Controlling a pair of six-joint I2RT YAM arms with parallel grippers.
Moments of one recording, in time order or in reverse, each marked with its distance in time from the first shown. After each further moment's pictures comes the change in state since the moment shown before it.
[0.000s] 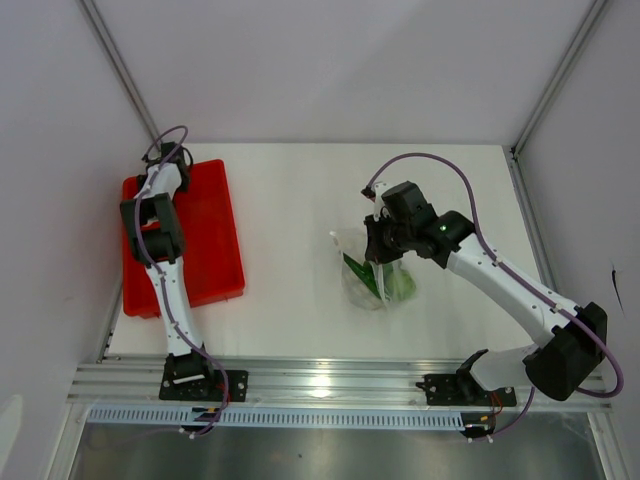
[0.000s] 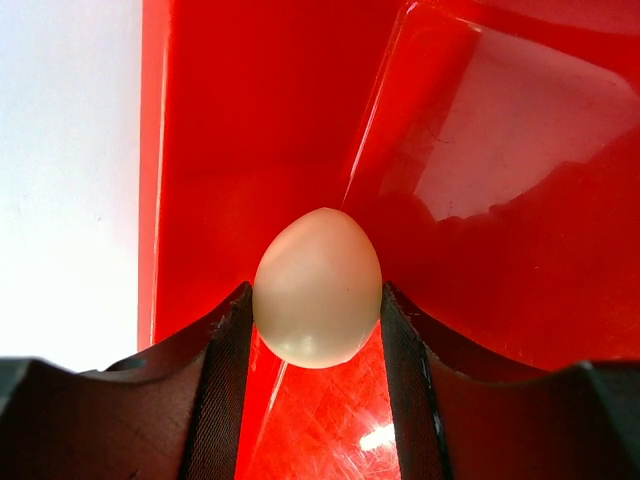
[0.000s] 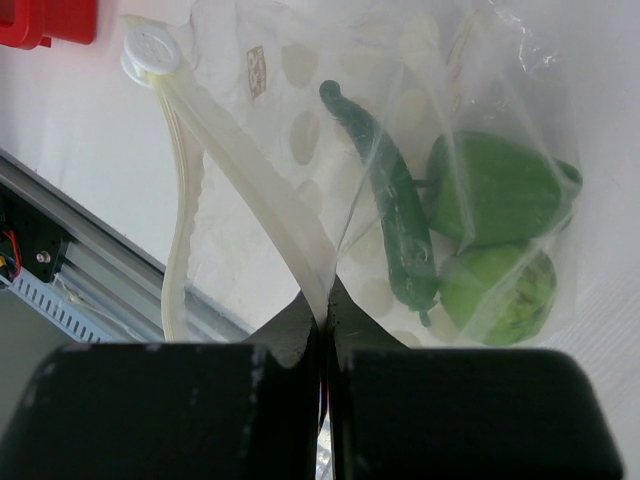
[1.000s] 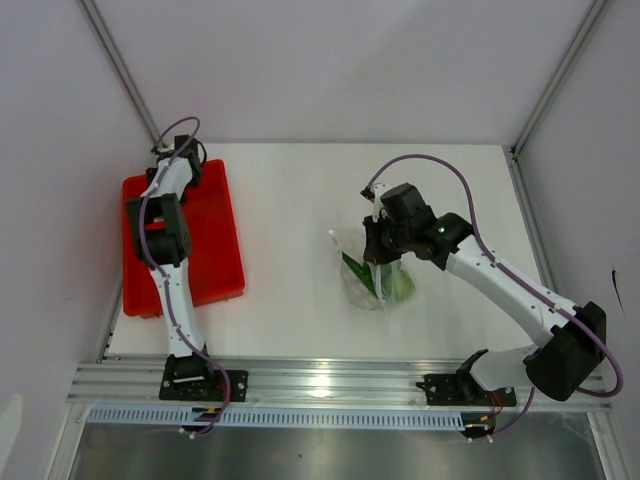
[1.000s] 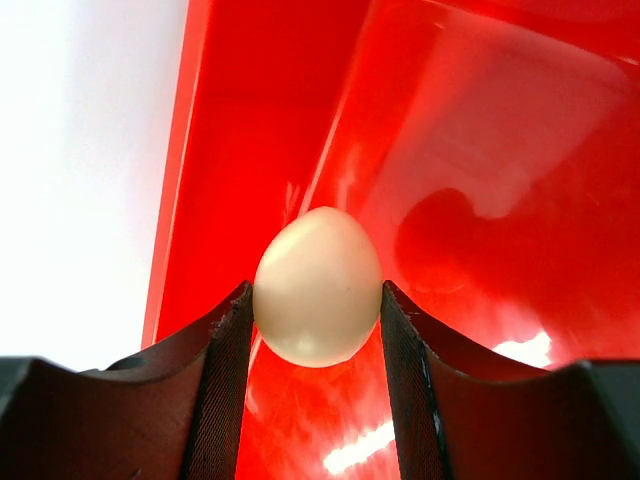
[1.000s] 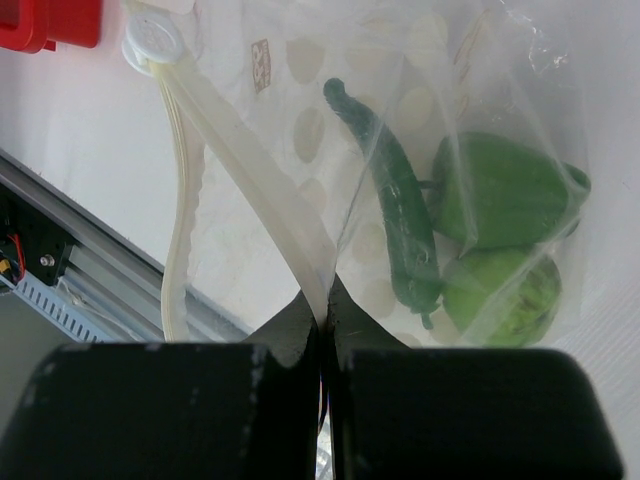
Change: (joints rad) left arm -0.071 -0.076 -0.031 -0.053 -0.021 -0.111; right arm 0.006 -0.002 -0.020 0.029 0.000 0.013
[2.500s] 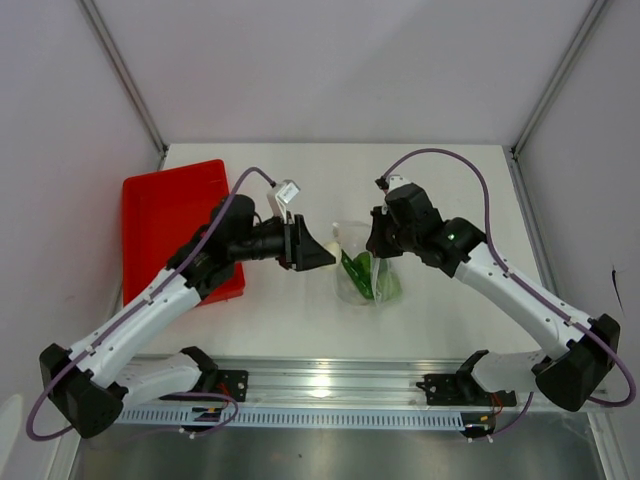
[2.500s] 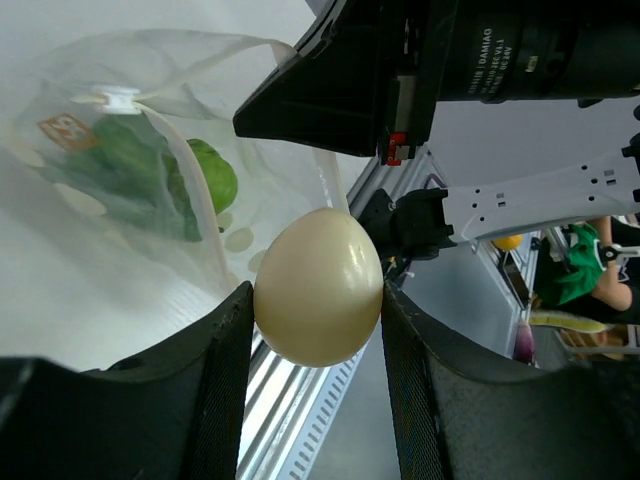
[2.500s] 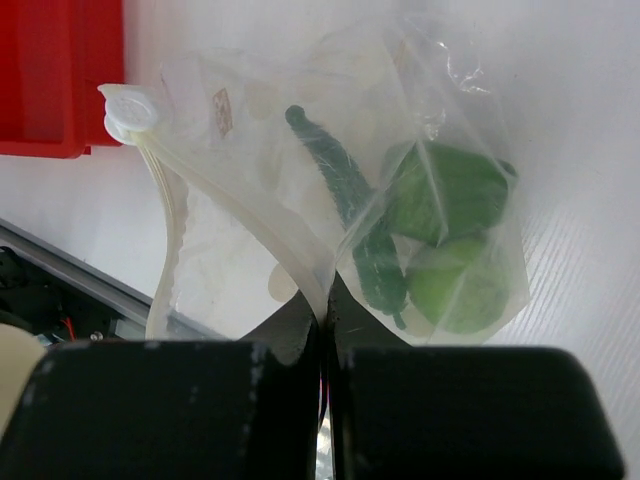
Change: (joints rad) left arm -0.795 -1.336 -0.996 0.519 1.429 -0.404; right arm 0.037 -0.062 0.011 0.028 0.178 0.187
